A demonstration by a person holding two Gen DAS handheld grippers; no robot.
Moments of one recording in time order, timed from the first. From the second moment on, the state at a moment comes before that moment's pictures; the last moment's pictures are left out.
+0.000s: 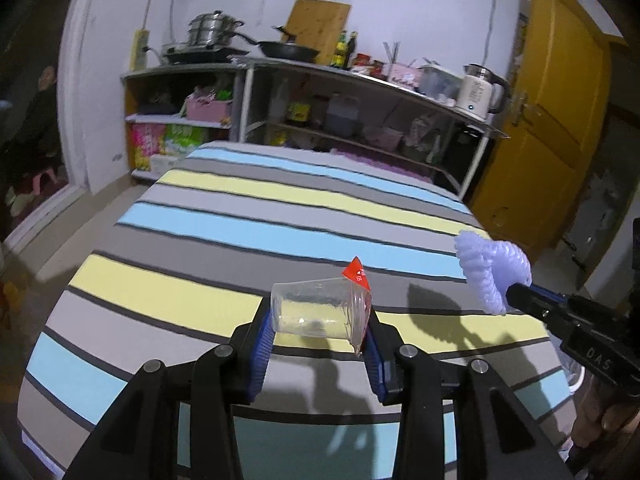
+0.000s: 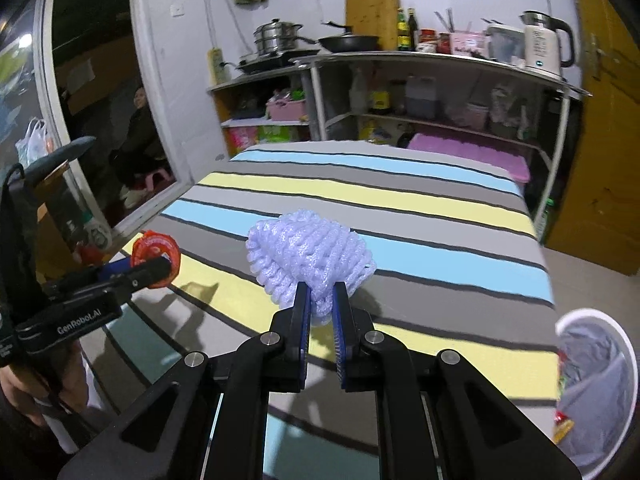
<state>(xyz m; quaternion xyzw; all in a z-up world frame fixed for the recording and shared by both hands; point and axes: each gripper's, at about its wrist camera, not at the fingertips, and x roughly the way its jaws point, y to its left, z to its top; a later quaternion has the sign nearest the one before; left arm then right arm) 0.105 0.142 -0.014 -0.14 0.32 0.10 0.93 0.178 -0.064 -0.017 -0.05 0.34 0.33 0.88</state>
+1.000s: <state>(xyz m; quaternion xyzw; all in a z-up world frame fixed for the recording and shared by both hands) 0.146 -0.058 0.028 -0.06 0.31 -0.09 0.95 0.148 -0.244 0.007 0.02 0.32 0.18 0.93</state>
